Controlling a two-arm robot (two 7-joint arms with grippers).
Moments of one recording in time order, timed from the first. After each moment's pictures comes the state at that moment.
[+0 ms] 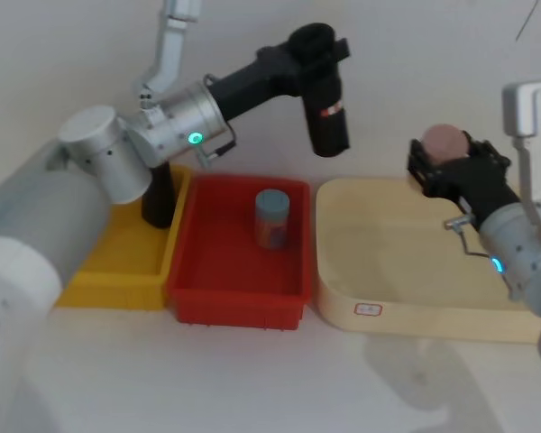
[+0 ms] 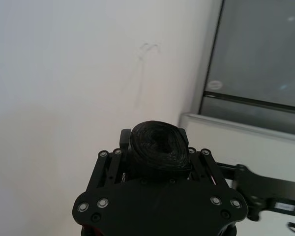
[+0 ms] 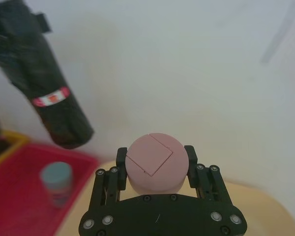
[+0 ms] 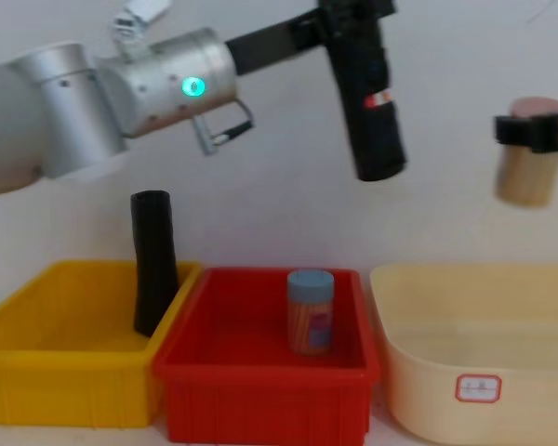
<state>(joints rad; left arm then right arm) -1.02 0.02 0.50 -0.61 -0.77 -0.10 -0.98 0.22 0.20 -0.18 -1.77 0.11 0.41 0.03</state>
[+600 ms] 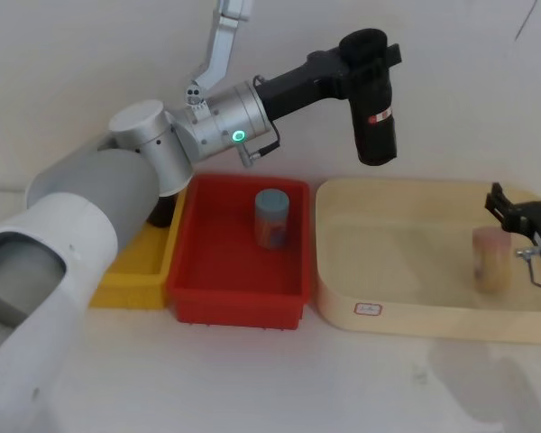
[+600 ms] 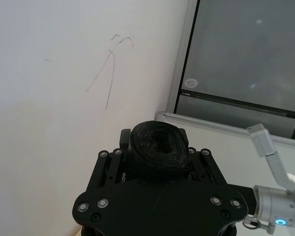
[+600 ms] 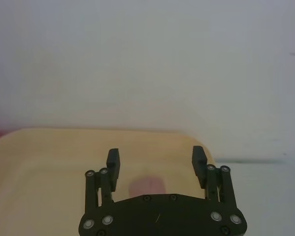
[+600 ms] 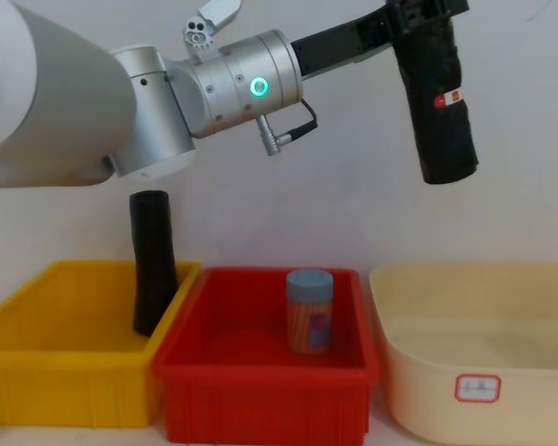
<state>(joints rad) -1.19 -0.13 0.55 -0.26 -0.83 -0.18 -1.14 0.19 0.21 -0.04 -1.66 0.11 0.43 -0.05</state>
